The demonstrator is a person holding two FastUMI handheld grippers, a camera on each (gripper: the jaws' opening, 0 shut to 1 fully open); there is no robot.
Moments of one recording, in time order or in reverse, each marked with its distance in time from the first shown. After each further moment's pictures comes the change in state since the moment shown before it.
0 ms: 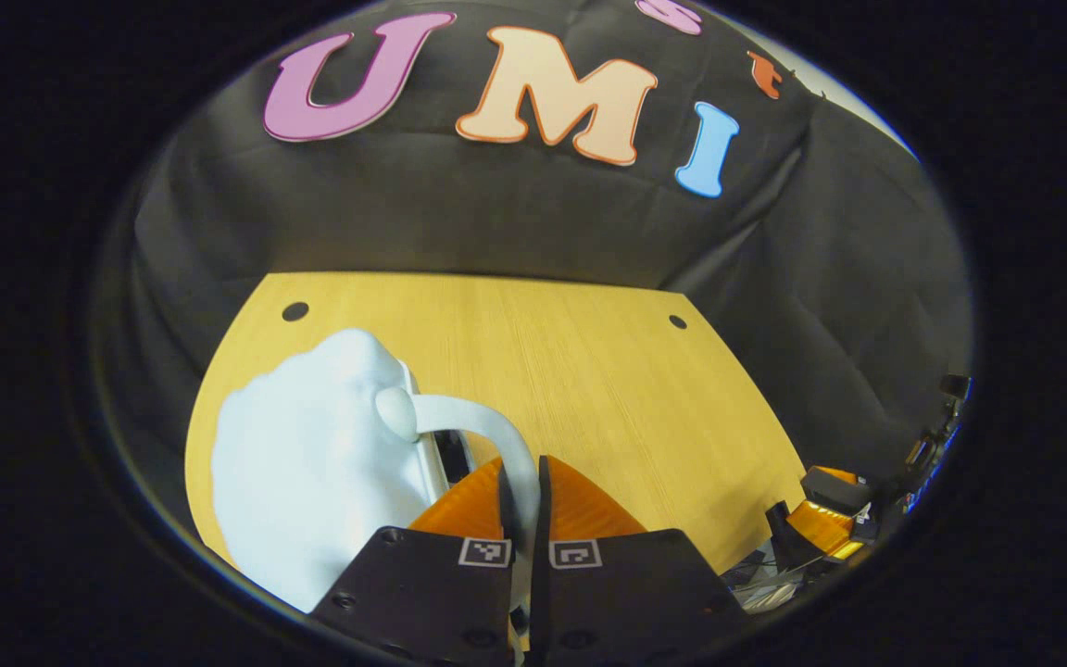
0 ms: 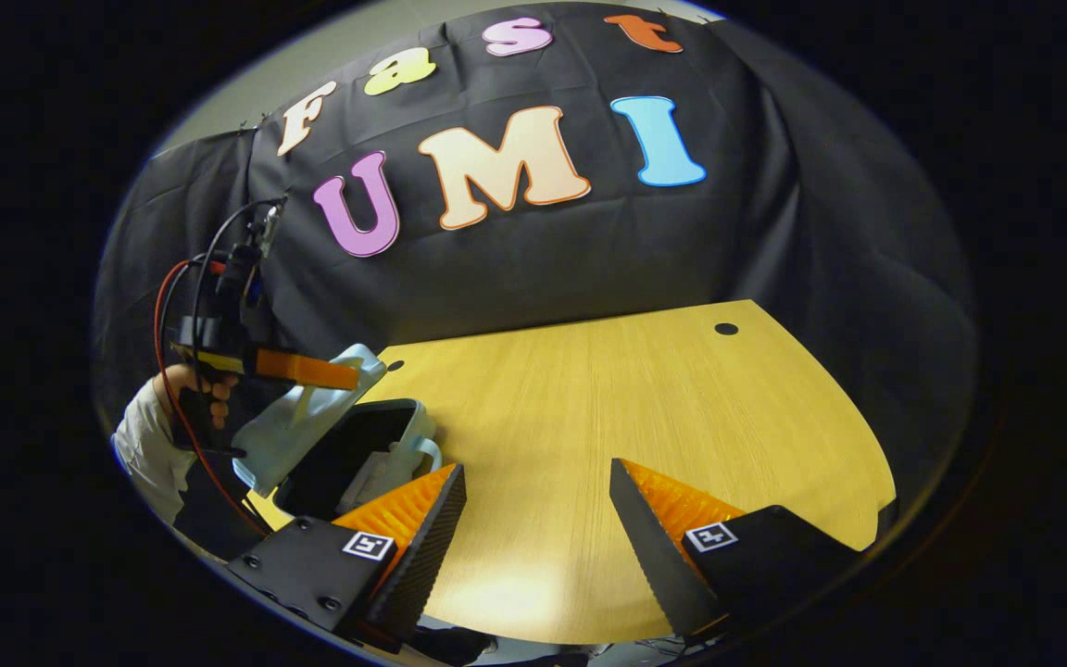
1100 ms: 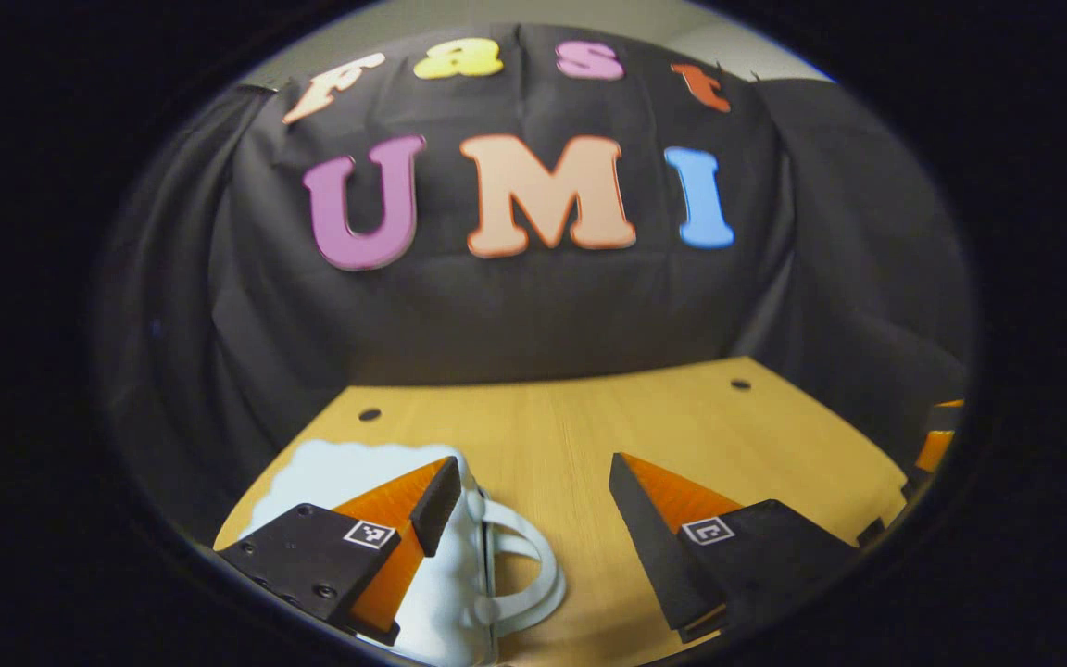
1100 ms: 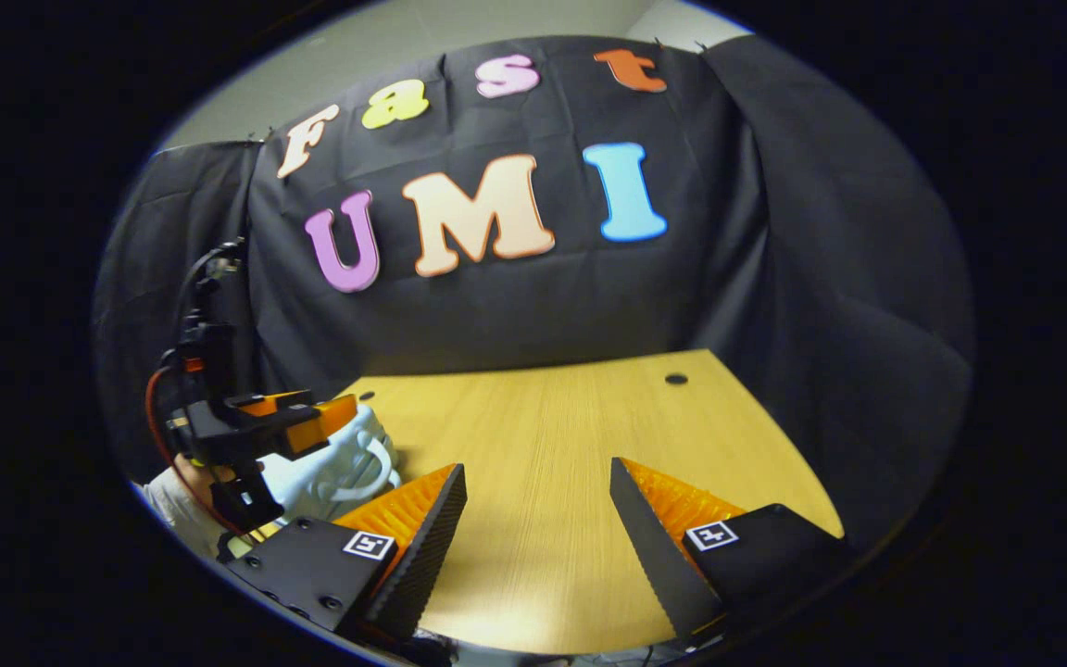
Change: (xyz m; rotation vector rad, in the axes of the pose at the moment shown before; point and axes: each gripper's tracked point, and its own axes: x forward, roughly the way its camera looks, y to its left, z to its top) left arm -0.065 -0.056 0.052 0.187 -0.633 0.361; right arm -0.054 -0.058 0.081 -0.107 -0.265 -0.043
